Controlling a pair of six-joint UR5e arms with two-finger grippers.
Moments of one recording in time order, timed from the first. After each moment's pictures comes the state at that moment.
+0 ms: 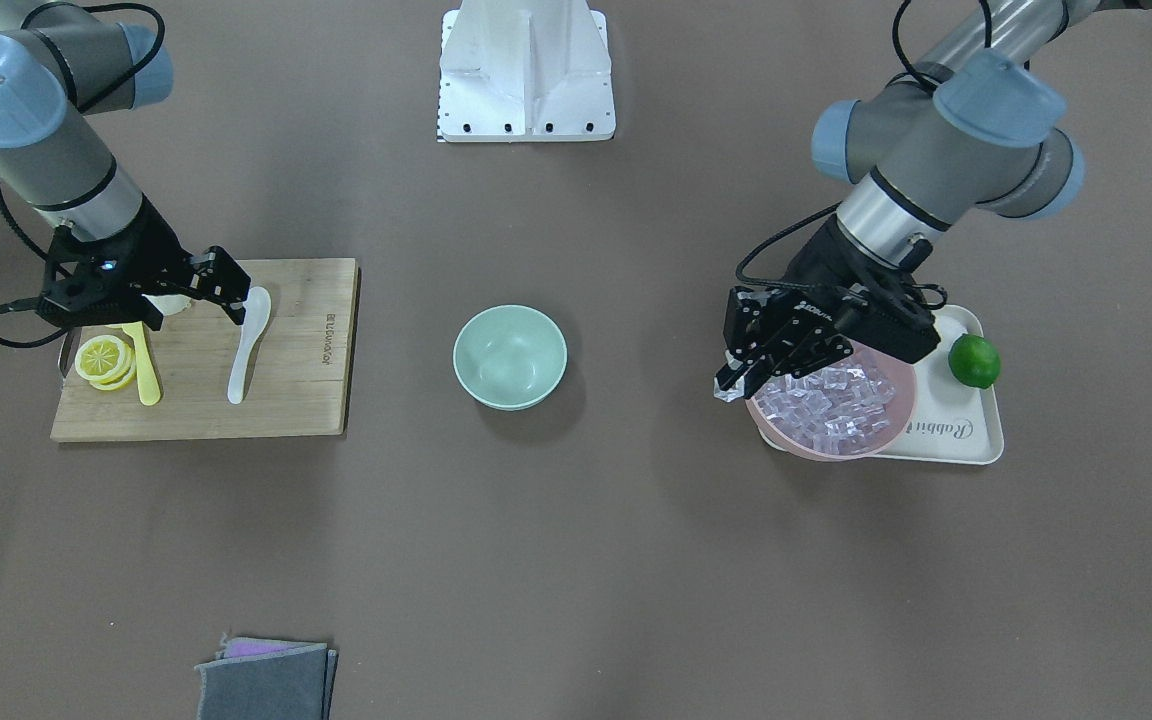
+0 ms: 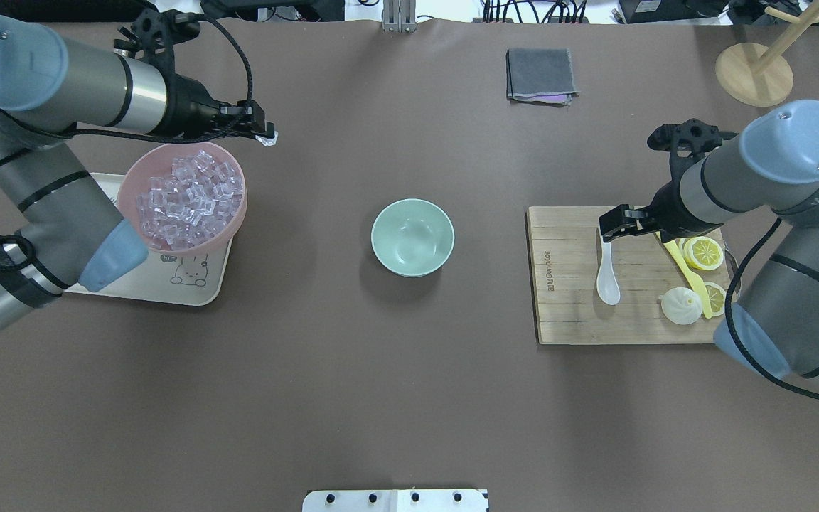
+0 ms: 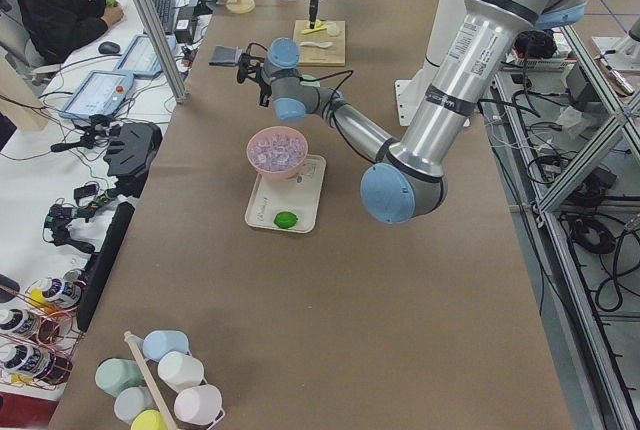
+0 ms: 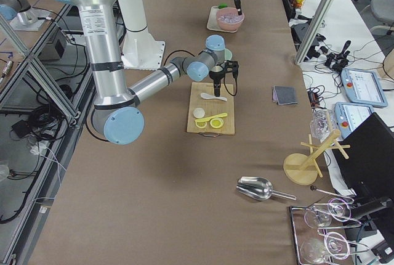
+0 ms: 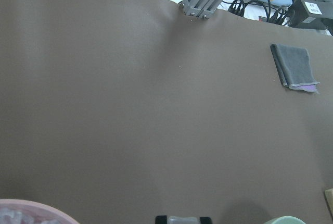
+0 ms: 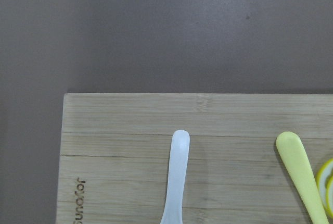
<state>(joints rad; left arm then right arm) -0.84 -2.07 -1.62 -2.32 -2.00 -1.18 0.78 -1.39 1.87 -1.33 2.02 0.99</state>
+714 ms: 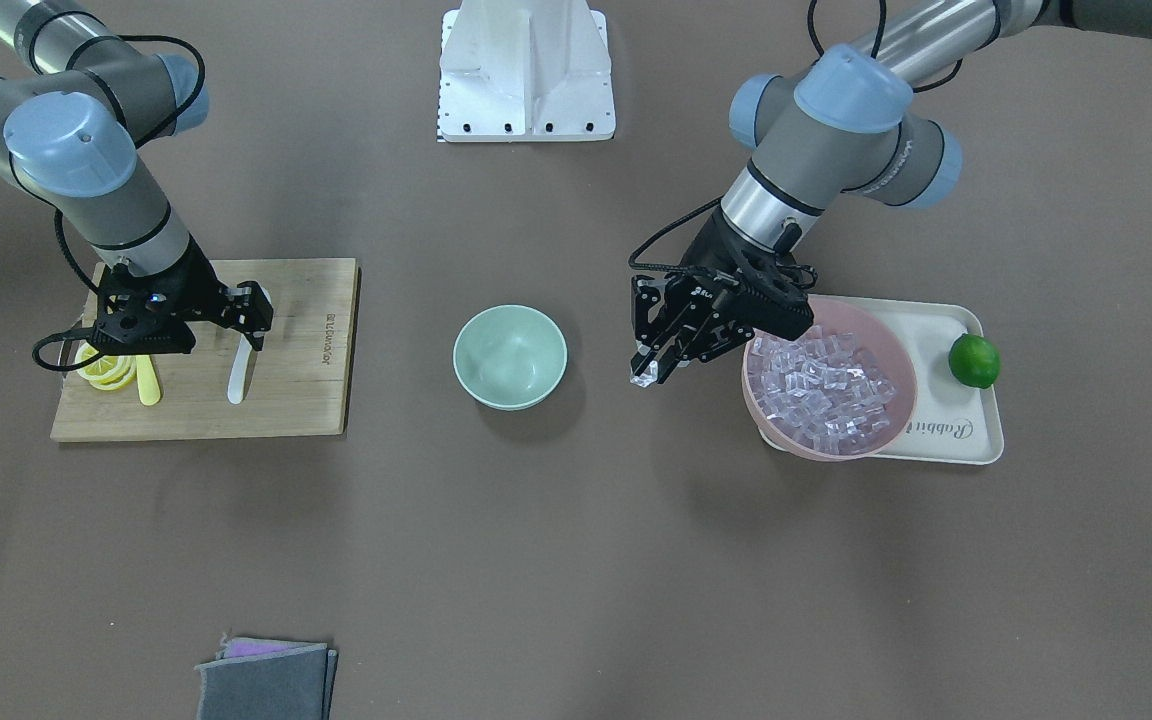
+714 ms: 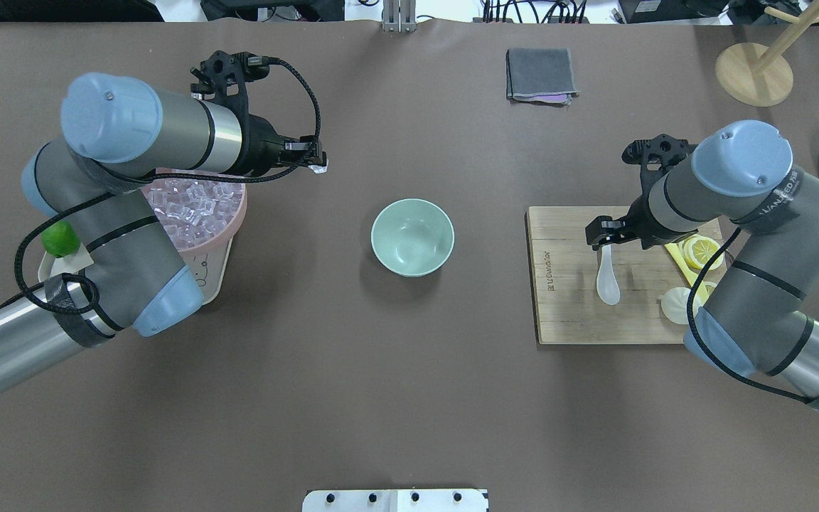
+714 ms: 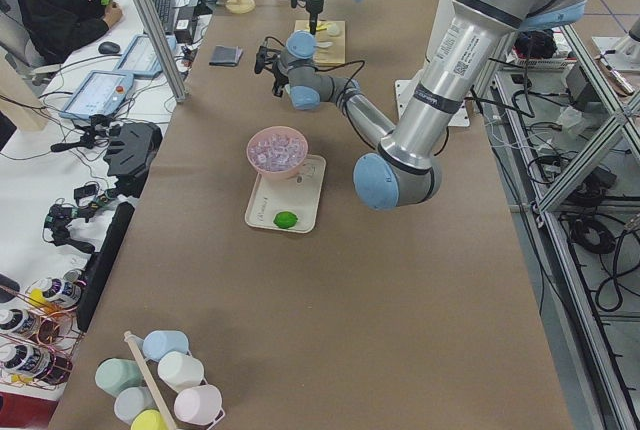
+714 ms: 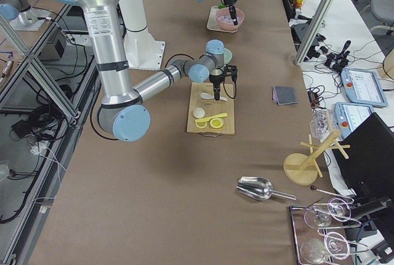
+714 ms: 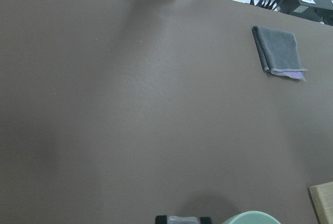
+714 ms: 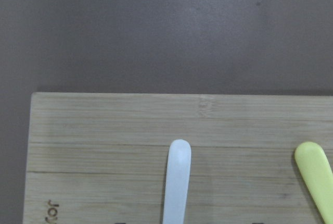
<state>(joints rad) -0.71 -2.13 -1.62 -2.27 -1.86 -1.20 0.75 -1.34 1.78 -1.33 1.98 1.00</state>
